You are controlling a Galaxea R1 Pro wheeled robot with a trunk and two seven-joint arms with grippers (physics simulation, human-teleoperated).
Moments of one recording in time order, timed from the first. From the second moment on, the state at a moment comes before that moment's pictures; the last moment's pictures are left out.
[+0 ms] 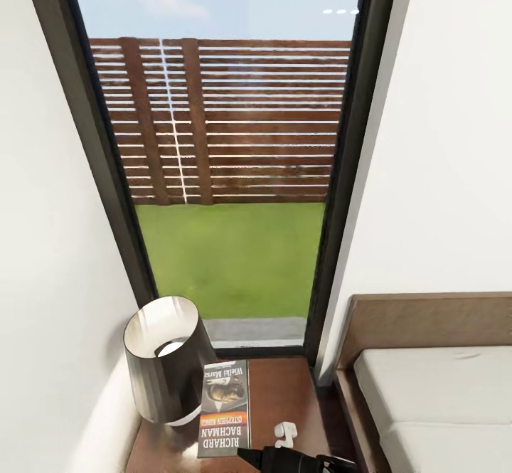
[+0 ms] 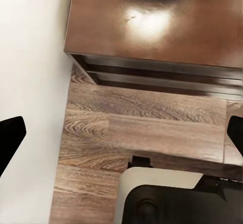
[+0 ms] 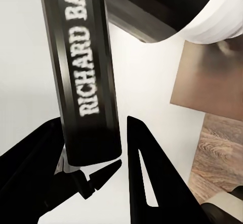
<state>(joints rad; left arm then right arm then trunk) -0.17 0.09 -0.54 -0.12 0.66 -0.41 0.06 -0.54 0.13 -0.04 -0.03 -0.16 0.04 0.93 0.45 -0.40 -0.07</state>
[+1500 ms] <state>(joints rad) -0.17 0.09 -0.54 -0.12 0.67 -0.40 0.06 -0.54 0.12 -0.04 -0.03 -0.16 0.04 0.94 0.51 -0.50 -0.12</state>
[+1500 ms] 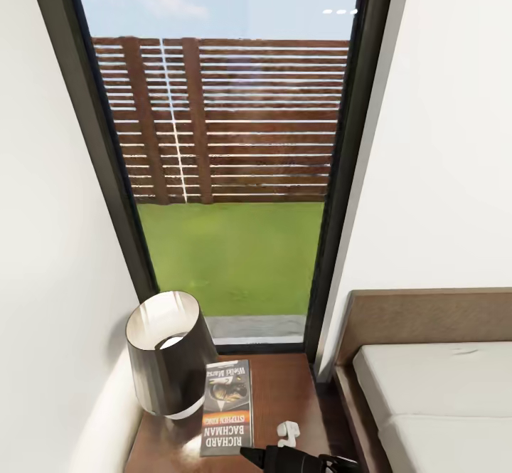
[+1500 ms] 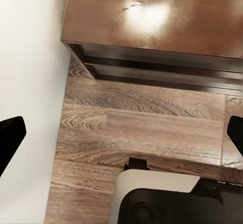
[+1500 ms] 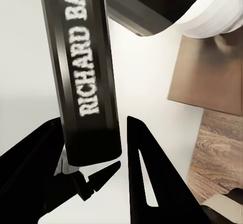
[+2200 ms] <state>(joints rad) -0.17 0.09 -0.54 -0.12 0.67 -0.40 0.06 -0.54 0.11 -0.04 -0.03 -0.16 0.04 0.97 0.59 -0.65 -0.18</state>
